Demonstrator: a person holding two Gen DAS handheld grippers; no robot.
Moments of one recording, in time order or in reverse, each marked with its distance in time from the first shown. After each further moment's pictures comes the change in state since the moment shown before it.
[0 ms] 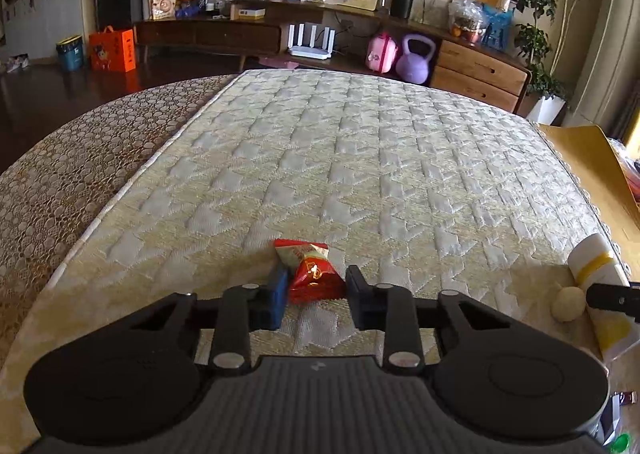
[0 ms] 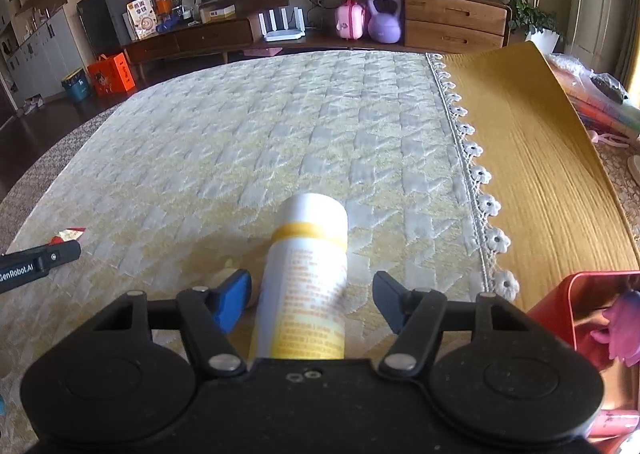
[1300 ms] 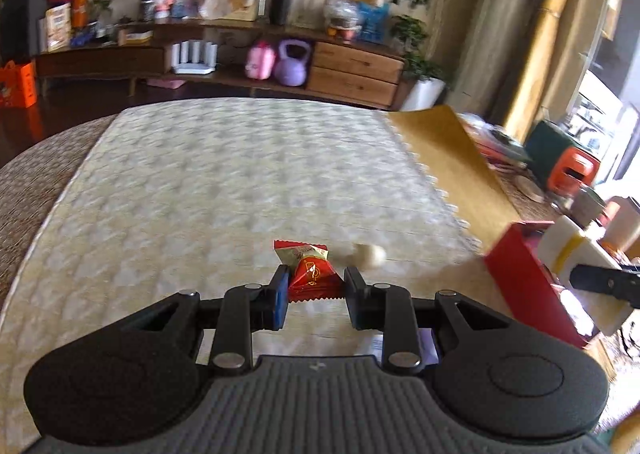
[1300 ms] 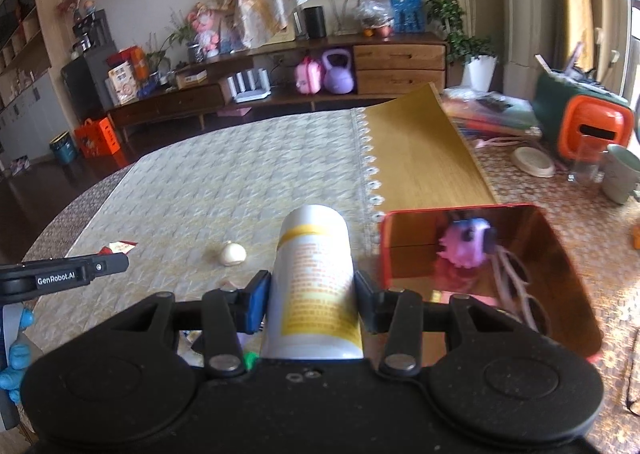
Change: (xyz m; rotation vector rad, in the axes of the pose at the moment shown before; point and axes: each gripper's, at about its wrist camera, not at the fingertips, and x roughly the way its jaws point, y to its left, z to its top) left arm -0.111 -0.073 -0.012 0.169 -0.007 -0.308; right arm -0.167 -0.032 -0.057 0.110 -0.170 -0.066
